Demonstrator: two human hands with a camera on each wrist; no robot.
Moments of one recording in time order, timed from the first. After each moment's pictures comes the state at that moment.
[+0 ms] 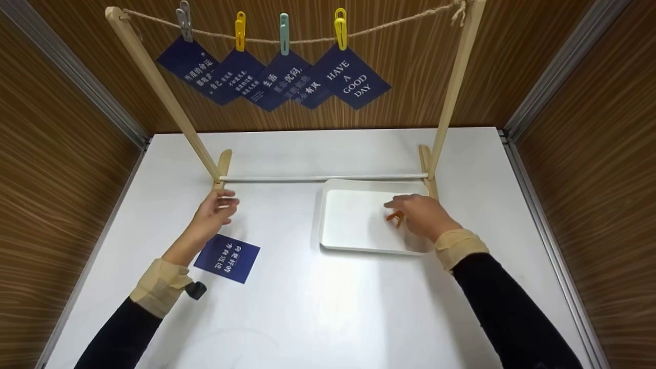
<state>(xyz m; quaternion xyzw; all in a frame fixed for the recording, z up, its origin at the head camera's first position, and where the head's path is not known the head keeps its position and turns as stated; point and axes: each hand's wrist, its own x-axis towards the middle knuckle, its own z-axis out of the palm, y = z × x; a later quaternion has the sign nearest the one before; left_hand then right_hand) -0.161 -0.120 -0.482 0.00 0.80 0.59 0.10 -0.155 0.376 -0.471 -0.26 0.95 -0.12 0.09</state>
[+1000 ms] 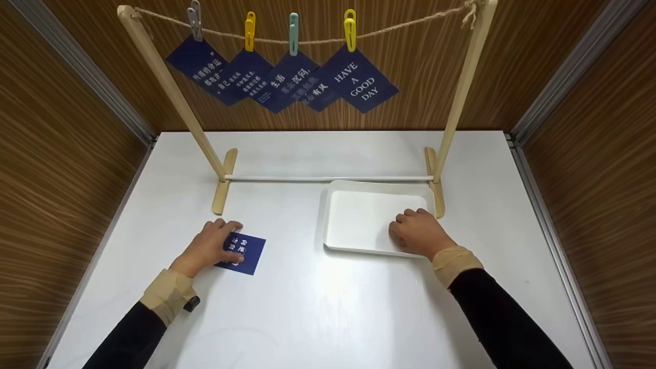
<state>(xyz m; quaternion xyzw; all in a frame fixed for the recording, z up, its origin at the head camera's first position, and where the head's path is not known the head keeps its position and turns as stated) -0.137 -0.156 -0.542 0.12 0.97 0.18 0.13 -0.148 0.371 -0.527 -0.40 0.91 0.00 -0.08</state>
